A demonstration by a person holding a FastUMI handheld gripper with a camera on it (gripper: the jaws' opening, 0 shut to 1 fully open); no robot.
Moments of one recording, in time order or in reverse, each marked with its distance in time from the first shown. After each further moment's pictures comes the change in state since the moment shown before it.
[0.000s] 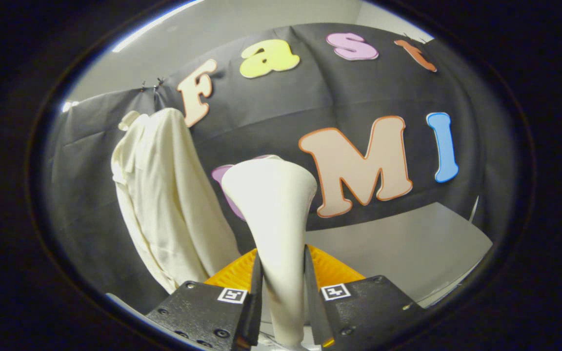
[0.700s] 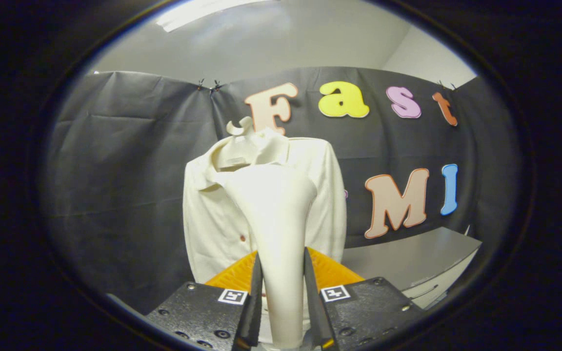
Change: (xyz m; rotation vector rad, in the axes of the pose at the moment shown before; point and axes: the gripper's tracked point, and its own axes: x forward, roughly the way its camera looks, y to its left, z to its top) arm -0.066 0.276 -0.003 -0.143 -0.150 -0.043
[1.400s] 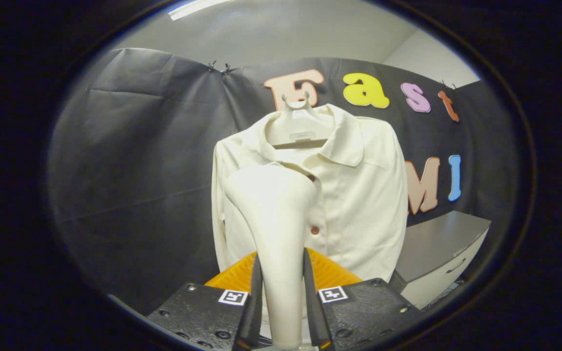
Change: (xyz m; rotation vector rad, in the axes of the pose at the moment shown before) arm 0.062 0.131 -0.048 0.028 0.055 -0.077
